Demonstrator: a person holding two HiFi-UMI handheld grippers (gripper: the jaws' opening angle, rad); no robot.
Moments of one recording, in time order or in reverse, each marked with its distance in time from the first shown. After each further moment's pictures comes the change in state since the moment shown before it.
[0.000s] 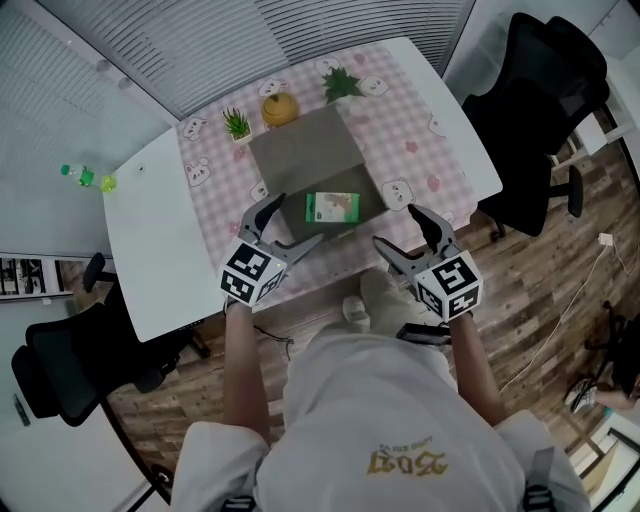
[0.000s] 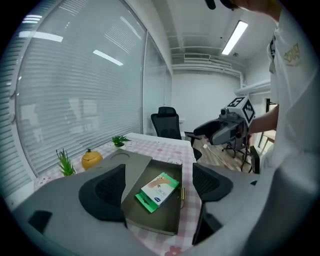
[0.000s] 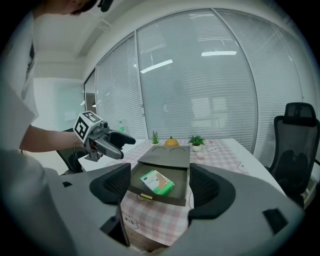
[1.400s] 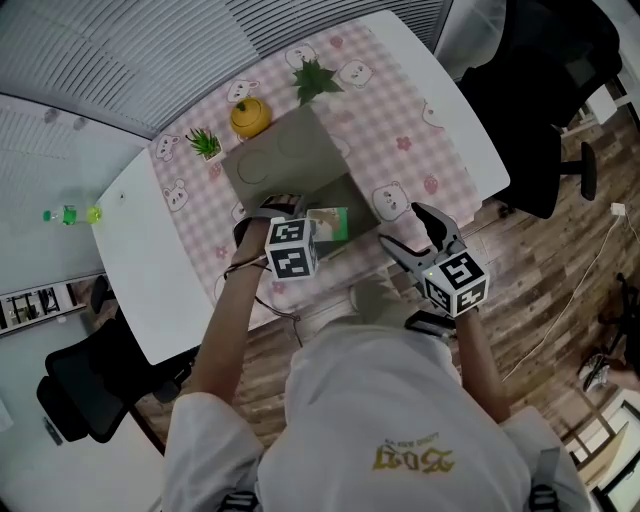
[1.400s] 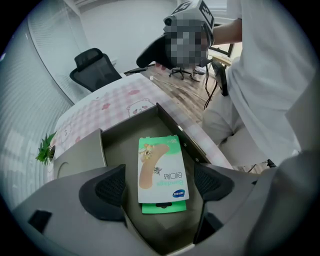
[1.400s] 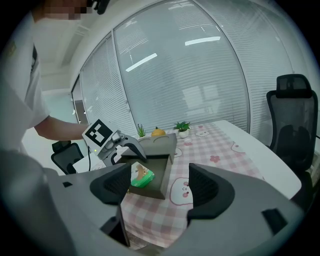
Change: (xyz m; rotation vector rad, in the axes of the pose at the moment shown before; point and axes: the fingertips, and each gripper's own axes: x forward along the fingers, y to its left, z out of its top) left arm 0.126 -0.009 -0.098 0.706 0.739 -0.461; right arm 0.032 -0.082 -0.046 0.163 0.055 -0.003
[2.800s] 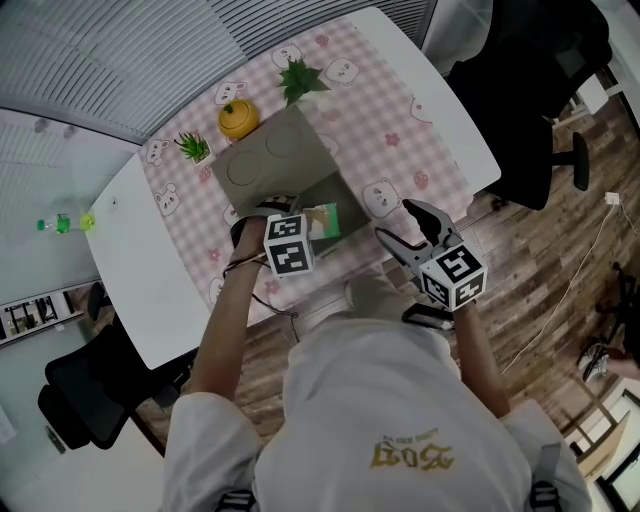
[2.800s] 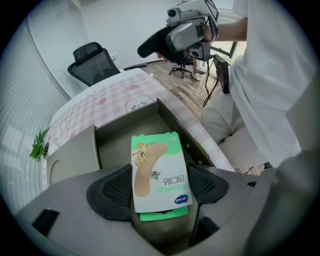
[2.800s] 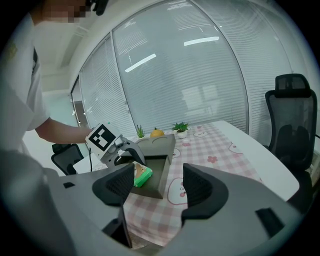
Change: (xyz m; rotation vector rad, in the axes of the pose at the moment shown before) left arm 0.014 -0.003 0.001 -0.018 0.026 -0.044; right arm -0.007 -0.006 0.002 0.008 -0.007 -0.002
